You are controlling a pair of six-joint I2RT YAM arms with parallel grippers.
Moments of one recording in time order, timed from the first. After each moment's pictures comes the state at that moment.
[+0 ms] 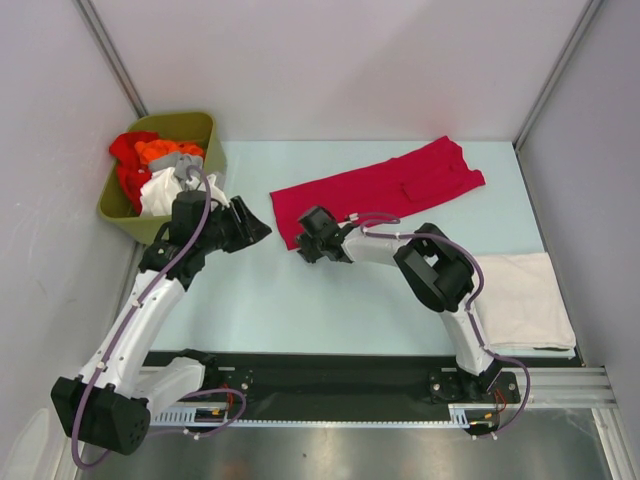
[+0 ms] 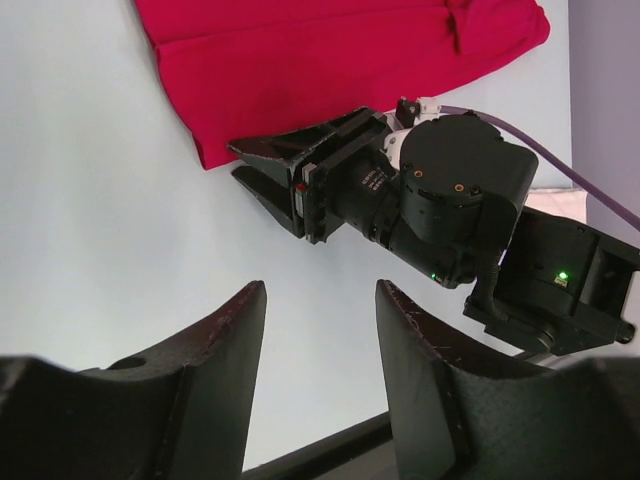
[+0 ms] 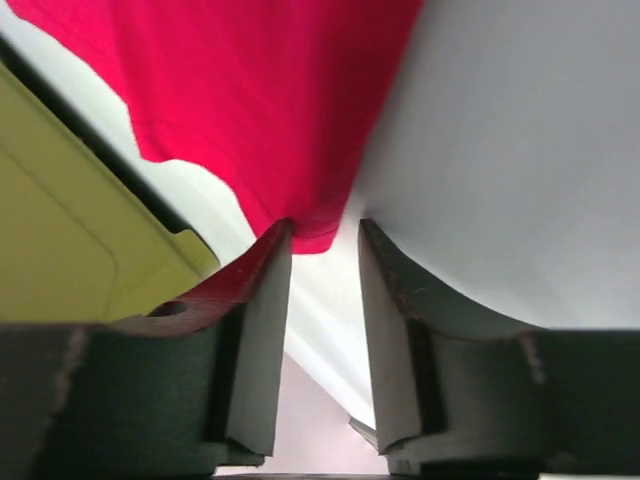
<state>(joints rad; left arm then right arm) -0.25 1.01 0.96 -0.53 0.24 -0.59 0.83 2.17 1.47 -0.17 0.20 1.80</state>
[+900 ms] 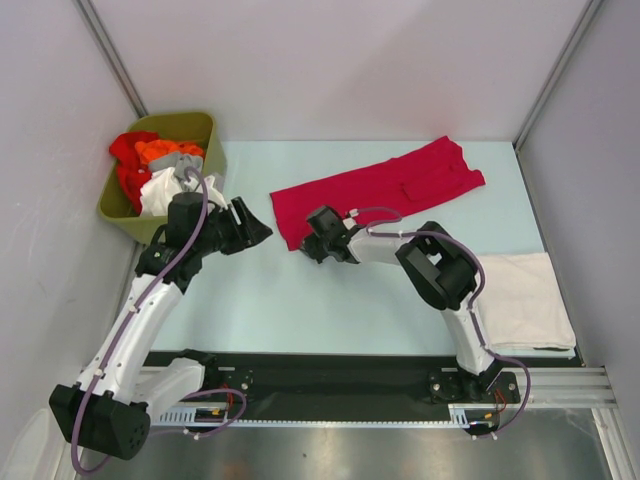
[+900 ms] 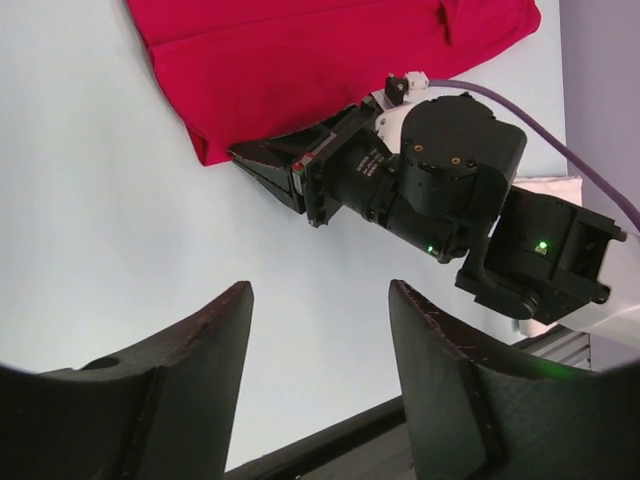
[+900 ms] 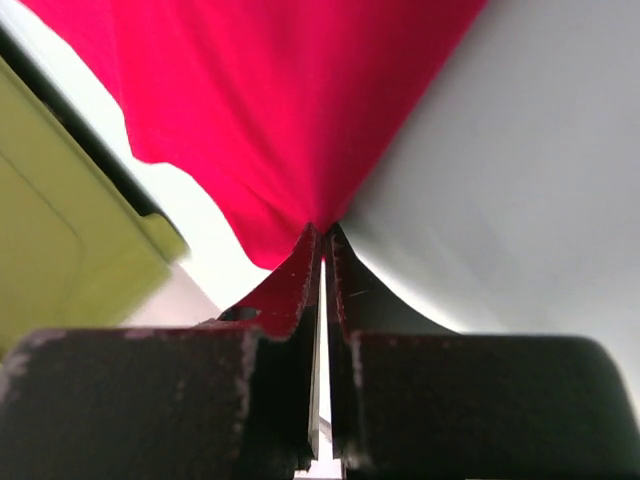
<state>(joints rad) -0.23 0.98 0.96 -0.55 0.27 -0.56 0.80 2.18 1.42 -0.08 0.15 1.68</state>
